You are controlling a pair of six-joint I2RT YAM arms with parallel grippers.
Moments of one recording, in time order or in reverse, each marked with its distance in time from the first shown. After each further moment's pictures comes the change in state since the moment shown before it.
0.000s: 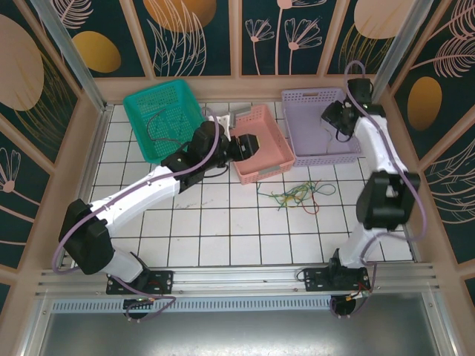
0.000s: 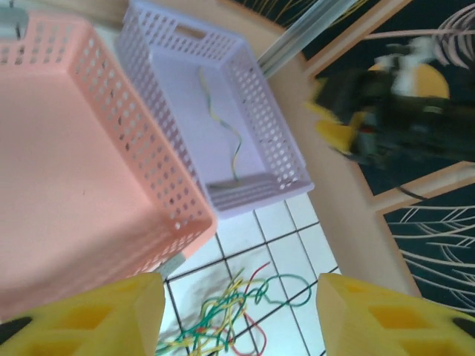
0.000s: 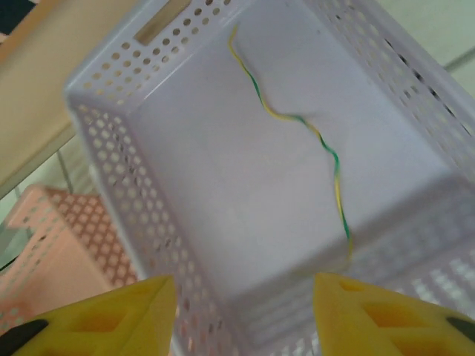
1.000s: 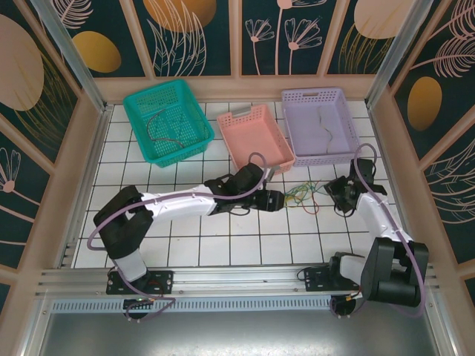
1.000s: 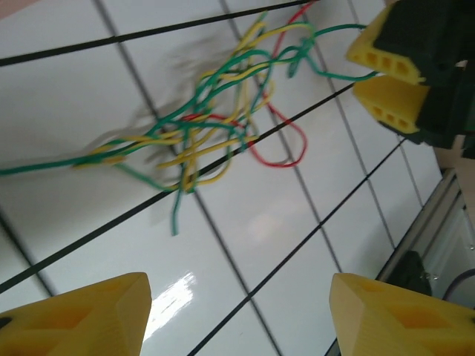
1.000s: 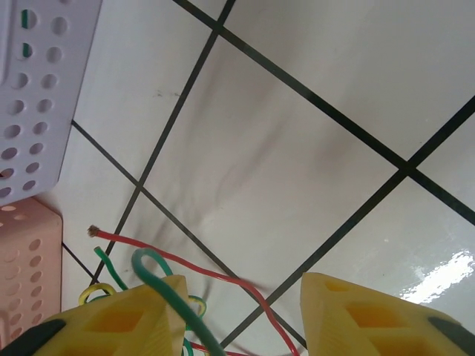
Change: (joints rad) left arm -0.253 0.243 -0.070 -0.002 0.104 0.016; right arm -0.111 -0.530 -0.919 0.164 -0.124 0.269
